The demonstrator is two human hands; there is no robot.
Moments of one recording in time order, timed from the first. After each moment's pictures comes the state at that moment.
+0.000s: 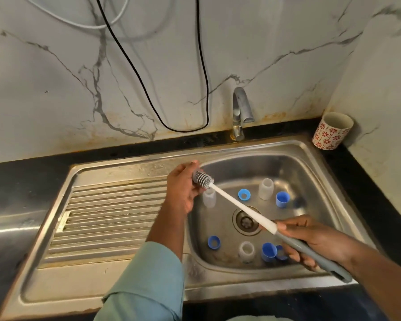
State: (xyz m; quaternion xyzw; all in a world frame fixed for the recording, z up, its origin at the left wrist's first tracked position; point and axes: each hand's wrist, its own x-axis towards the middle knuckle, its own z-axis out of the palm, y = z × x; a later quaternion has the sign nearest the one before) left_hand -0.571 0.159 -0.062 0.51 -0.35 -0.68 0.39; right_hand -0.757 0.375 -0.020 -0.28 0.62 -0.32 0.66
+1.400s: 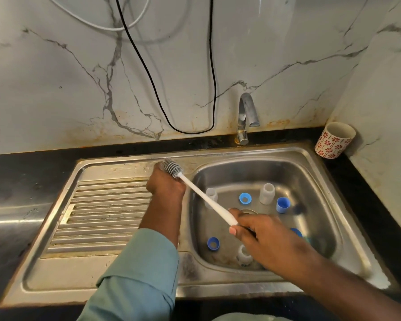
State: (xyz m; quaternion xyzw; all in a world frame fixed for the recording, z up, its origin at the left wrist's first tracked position) left_hand -0.554 0.150 -0.027 0.54 -0.05 -0.66 0.52; right_hand -0.682 0.346 0.001 -0.59 0.70 -0.18 0.35
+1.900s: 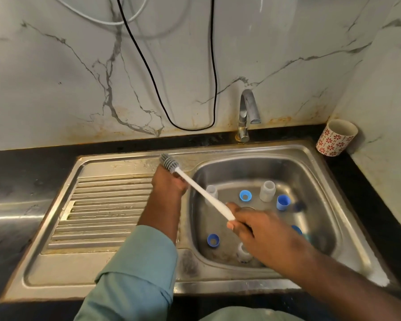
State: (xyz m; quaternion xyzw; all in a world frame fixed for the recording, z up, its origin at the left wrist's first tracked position) left_hand -0.553 0.149 -0.024 0.53 -0.04 -0.71 0.47; right_hand -0.681 0.343 -0.001 -0.62 0.70 -0.16 0.31
